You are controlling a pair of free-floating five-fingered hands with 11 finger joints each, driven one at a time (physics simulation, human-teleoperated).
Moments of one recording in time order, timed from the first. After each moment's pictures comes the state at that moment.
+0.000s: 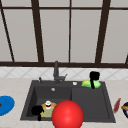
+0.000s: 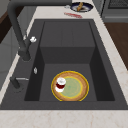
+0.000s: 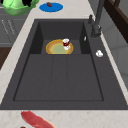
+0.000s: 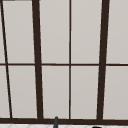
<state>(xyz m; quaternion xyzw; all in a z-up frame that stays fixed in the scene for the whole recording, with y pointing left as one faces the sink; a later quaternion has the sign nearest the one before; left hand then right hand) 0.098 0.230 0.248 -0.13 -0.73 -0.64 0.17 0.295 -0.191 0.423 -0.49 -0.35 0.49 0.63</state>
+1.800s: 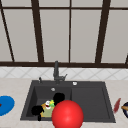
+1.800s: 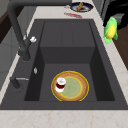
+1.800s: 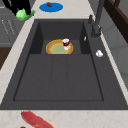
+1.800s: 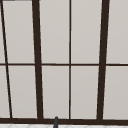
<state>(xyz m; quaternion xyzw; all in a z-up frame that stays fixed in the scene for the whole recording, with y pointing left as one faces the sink) 0.098 0.230 0.248 -0.13 -0.73 -0.64 0.17 0.194 0.087 0.264 -0.52 -0.38 0.47 0.60</state>
